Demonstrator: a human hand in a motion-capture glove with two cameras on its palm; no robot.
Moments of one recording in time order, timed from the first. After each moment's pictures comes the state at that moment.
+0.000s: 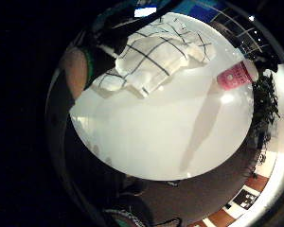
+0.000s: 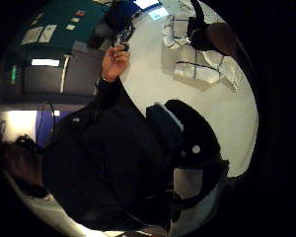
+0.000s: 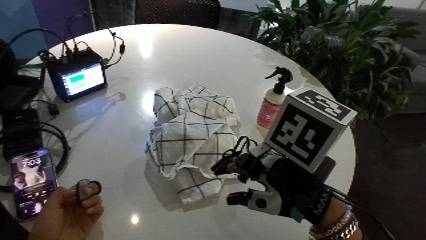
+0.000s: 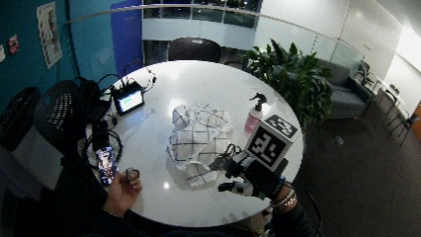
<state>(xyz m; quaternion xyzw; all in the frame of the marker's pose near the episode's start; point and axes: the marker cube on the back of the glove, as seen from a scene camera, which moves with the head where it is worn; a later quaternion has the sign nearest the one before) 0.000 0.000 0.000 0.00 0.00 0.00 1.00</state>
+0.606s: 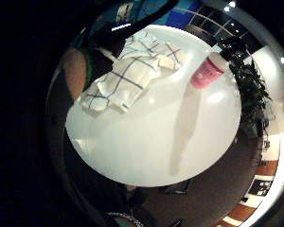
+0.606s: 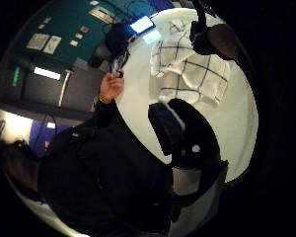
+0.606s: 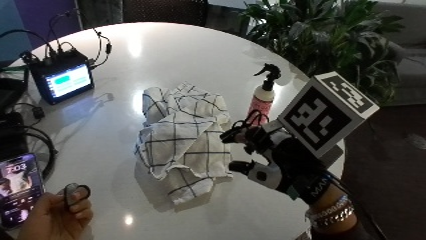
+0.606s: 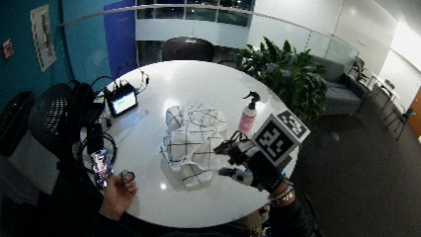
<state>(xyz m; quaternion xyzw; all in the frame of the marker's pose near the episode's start) 0.021 -0.015 -0.027 0.11 0.02 0.04 0.99</state>
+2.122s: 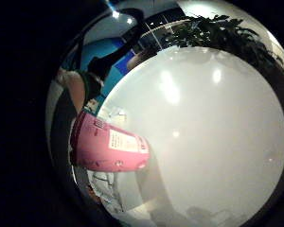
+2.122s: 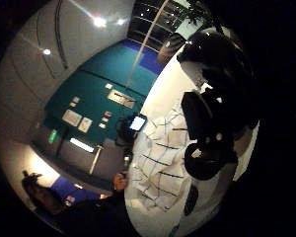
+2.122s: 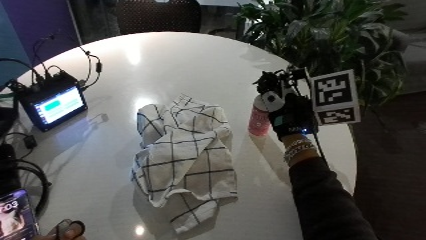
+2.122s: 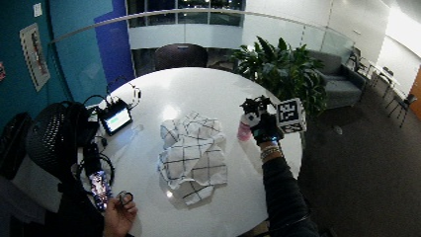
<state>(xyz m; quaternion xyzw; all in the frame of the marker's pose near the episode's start) 0.192 -0.096 -0.035 0.39 -0.22 0.24 0.86</state>
